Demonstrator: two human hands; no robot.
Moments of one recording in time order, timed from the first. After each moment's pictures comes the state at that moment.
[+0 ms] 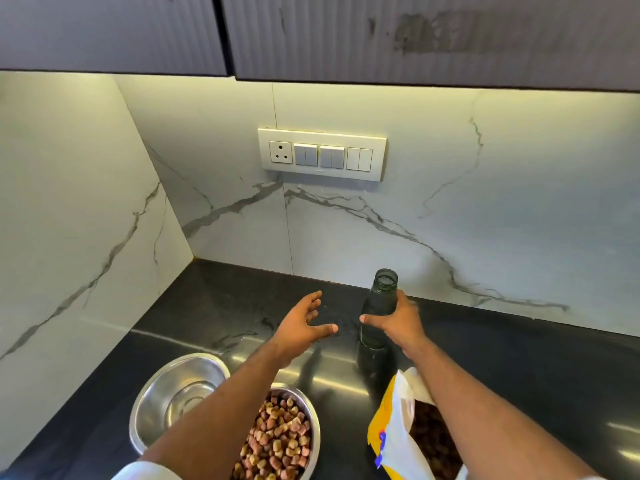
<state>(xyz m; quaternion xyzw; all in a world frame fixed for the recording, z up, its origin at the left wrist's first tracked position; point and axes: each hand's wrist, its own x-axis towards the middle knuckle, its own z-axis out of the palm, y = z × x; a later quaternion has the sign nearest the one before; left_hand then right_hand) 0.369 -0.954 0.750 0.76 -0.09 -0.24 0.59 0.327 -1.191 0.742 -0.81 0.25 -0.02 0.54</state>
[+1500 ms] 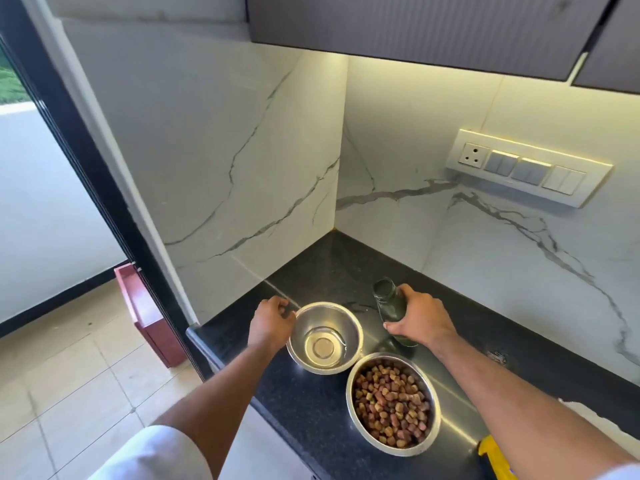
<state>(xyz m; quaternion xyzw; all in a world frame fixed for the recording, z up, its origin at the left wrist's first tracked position) 0.284 -0.661 0.725 0.89 0.24 0.03 0.40 0.338 -0.965 0.787 -0.98 -0.06 0.05 0.17</state>
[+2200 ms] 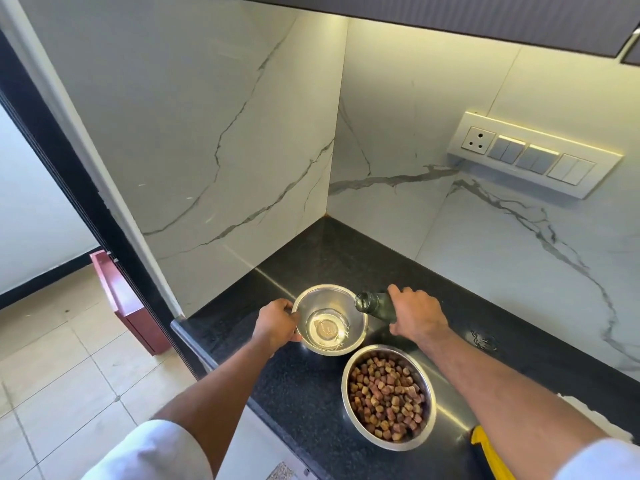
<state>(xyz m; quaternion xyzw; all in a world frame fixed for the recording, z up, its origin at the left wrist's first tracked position) 0.302 -0.674 0.697 0.82 0.24 -0.08 0.52 0.347 -0.953 0.767 -0.99 -0.12 0.05 -0.07</state>
